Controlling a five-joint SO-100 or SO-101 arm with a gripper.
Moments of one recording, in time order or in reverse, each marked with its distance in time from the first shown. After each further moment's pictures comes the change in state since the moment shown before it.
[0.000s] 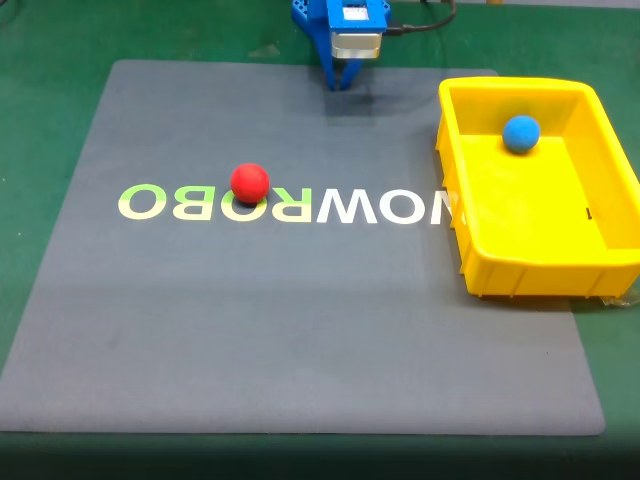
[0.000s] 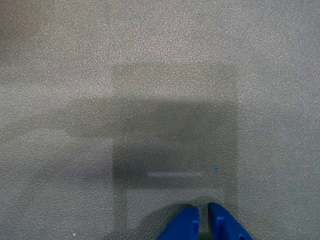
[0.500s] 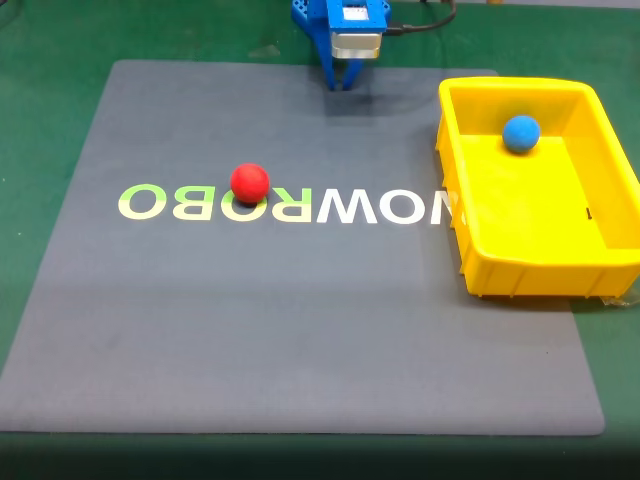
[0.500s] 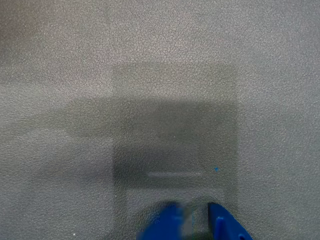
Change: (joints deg) arm 0.0 0.1 0.0 0.0 0.0
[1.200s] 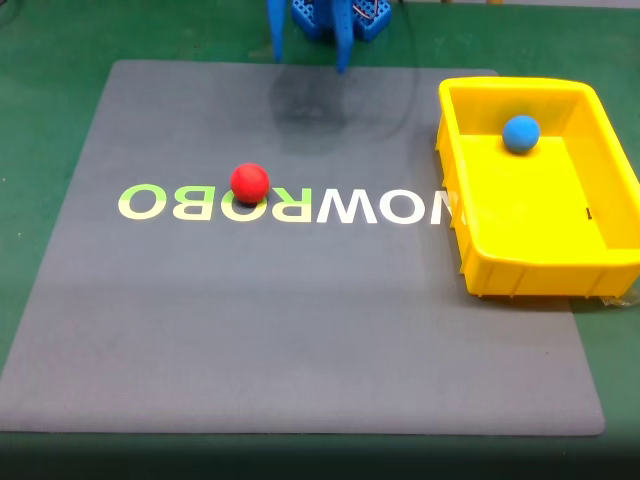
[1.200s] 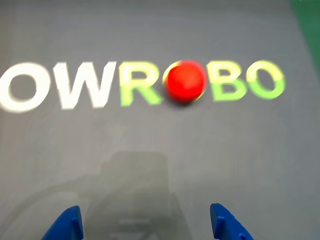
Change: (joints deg) arm 15.6 -40.1 -30.9 -31.1 -8.7
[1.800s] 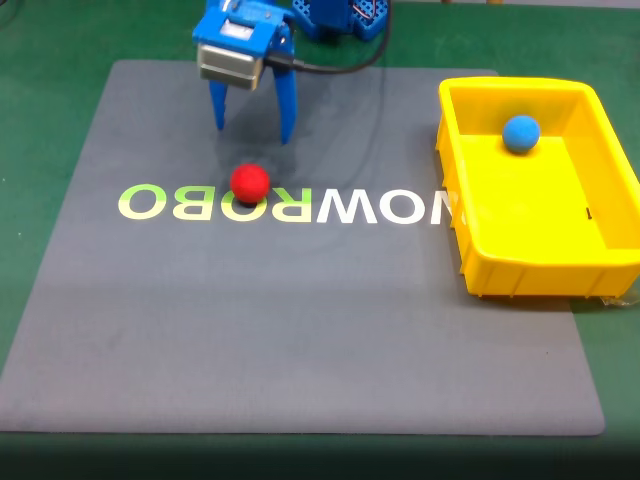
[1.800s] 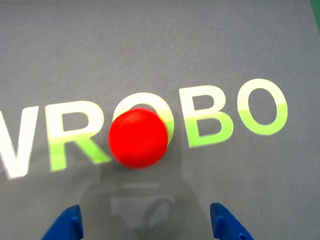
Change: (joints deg) arm 4.7 -49.7 -27.5 -14.7 -1.1
